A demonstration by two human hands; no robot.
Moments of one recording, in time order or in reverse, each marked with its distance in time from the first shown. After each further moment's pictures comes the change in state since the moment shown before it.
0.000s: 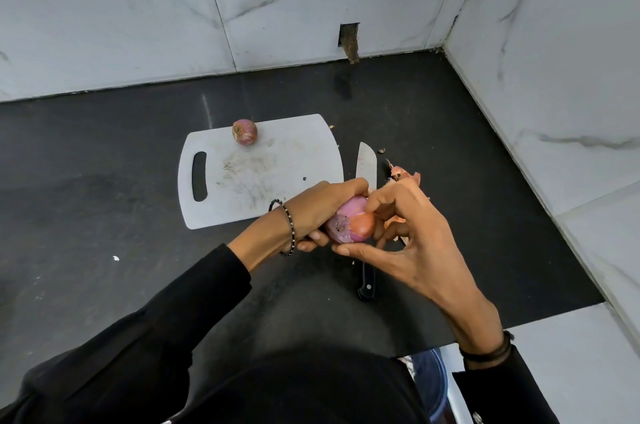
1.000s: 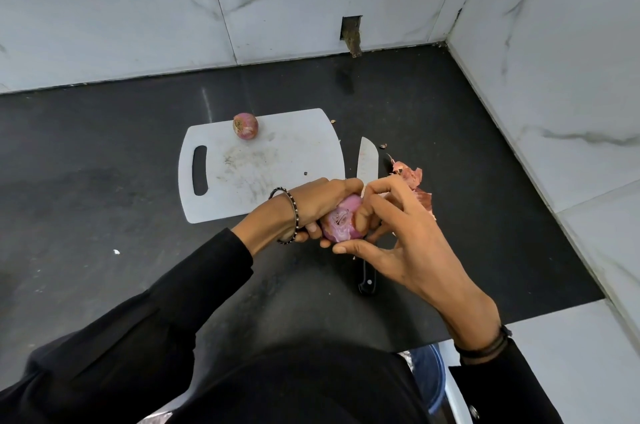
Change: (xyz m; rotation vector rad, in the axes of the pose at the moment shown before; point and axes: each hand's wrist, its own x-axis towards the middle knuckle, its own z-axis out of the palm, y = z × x) left_hand 0.017 -0.007 -0.007 0.176 -0.027 -0.114; right_hand 0.001 0.003 0.007 -0.179 -0.110 -0.039
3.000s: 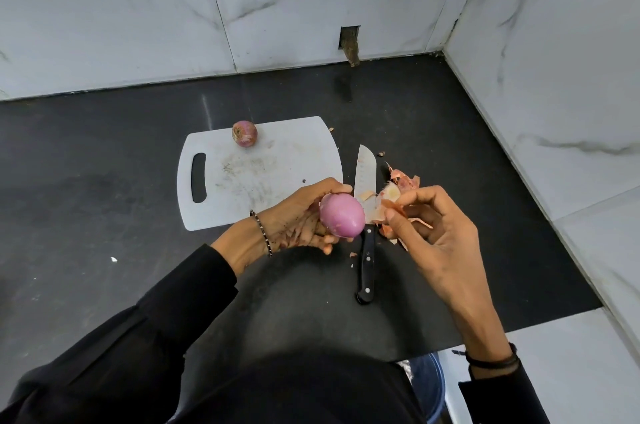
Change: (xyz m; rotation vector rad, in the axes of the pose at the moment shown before) left_hand 0.007 -0.030 -0.005 -0.682 -0.255 0.177; right_hand -0.014 0.003 -0.012 0.487 0.353 0.372
